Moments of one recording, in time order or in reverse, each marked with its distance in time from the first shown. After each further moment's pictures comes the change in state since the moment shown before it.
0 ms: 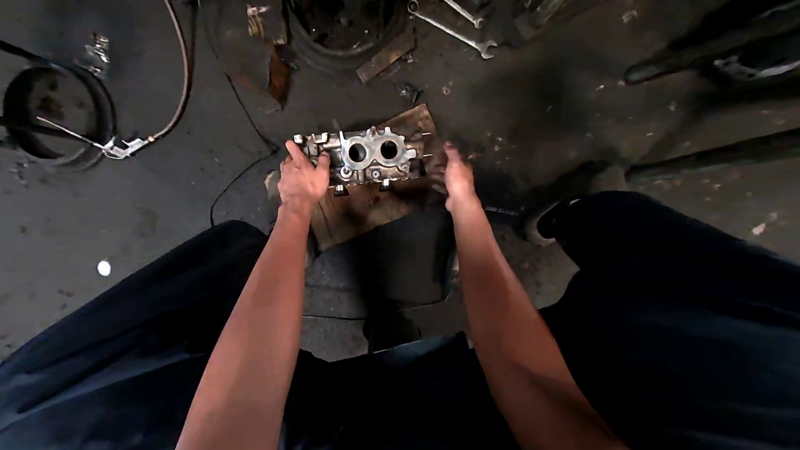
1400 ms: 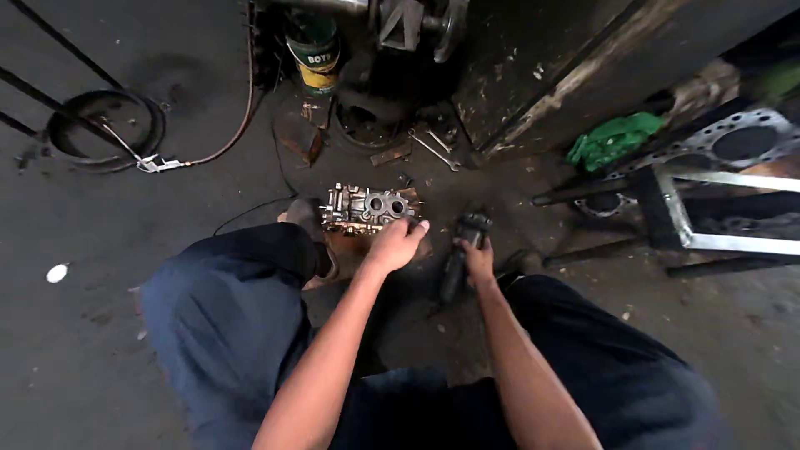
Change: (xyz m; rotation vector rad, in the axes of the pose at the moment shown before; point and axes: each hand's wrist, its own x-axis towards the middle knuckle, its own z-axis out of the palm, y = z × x) left_hand -0.156 0.054 -0.040 -0.555 -0.423 0.546; right_hand -0.081 -0.004 -0.088 0.014 0.059 -0.417
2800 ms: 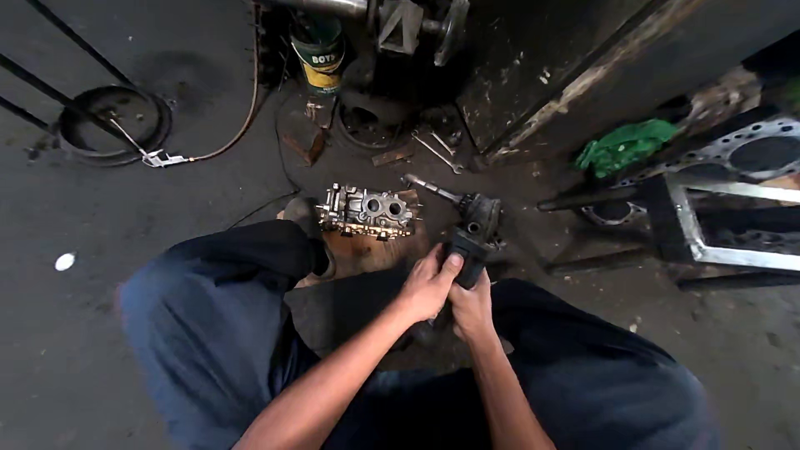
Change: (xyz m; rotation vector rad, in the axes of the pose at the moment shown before) left_hand -0.050 0.029 0.068 -0.429 -0.008 0.177; right_hand -0.135 -0.065 0.010 0.198 -0.254 -0.231
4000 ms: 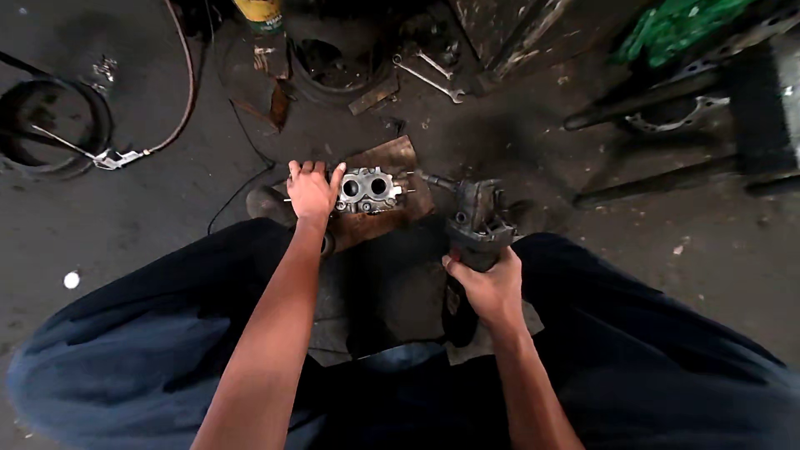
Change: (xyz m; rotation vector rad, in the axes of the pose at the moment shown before) left_hand 0.126 -0.120 -0.169 1.327 0.531 -0.204; right_hand 0.014 0.018 -0.045 -0.444 0.142 0.109
